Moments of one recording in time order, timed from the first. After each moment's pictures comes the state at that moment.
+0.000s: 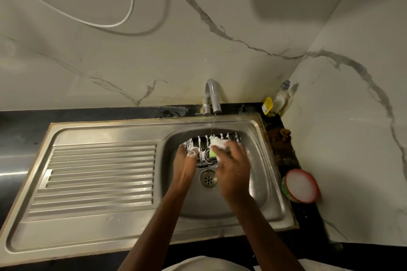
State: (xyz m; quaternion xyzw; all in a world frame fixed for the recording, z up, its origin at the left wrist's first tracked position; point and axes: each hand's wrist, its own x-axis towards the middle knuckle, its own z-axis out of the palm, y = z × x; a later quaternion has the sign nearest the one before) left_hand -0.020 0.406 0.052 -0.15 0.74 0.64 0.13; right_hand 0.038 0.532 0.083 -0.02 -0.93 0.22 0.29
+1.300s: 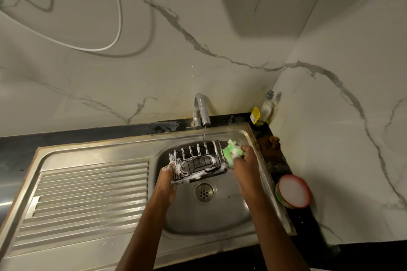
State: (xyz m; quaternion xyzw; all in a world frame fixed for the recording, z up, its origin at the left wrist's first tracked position) left_hand -0.034 0.370 0.037 -0.19 0.60 0.75 0.22; right_hand 0.018 0.579 0.099 -0.32 -0.74 0.58 0.10
